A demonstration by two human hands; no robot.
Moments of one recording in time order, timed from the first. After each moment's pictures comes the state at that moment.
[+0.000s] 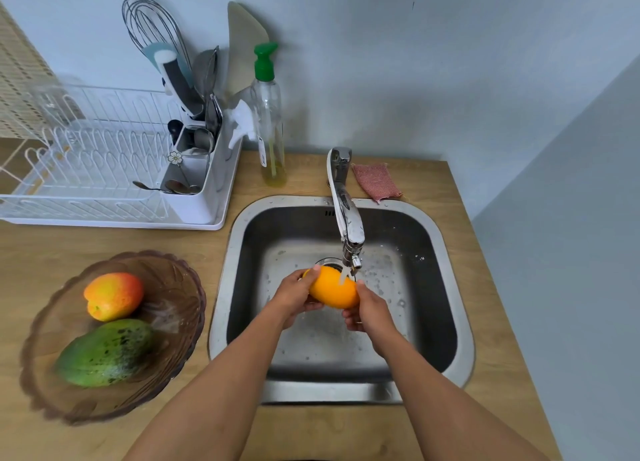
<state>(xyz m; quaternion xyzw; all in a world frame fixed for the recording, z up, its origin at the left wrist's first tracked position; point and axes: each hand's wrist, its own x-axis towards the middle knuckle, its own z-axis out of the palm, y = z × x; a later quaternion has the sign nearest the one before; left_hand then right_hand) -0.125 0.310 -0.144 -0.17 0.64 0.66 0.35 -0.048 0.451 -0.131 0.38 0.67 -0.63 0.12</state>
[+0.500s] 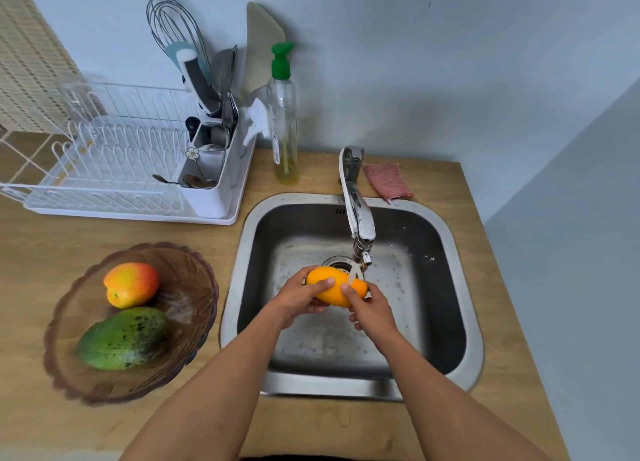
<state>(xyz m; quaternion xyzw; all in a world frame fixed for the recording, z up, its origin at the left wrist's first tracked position) -0.117 0.289 -0.144 -0.12 0.66 0.64 0.38 -0.045 0.437 -0.134 0.32 0.75 -0.57 0.11</state>
